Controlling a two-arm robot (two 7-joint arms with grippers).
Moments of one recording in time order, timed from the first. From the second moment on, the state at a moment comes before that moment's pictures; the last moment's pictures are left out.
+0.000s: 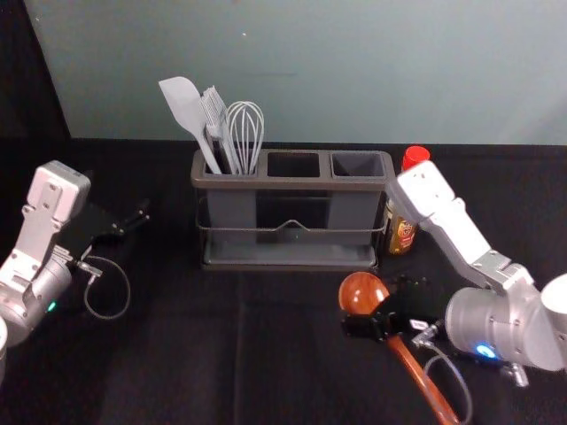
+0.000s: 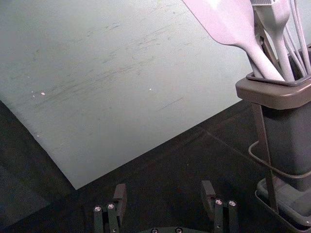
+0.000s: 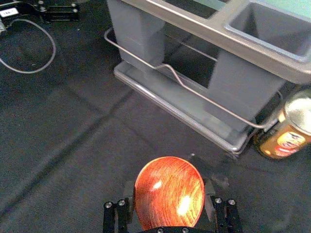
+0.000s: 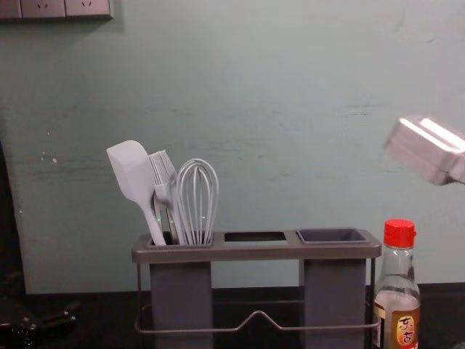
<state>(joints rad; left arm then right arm) -0.20 0.60 0.45 -1.41 -0.25 -0.12 0.03 0.11 0.45 -0.36 -1.97 0.20 0.96 0.34</state>
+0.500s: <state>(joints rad) -0.20 0.60 0.45 -1.41 -0.25 -0.12 0.03 0.08 0.47 -0.31 -1.96 0.21 0.94 0.37</state>
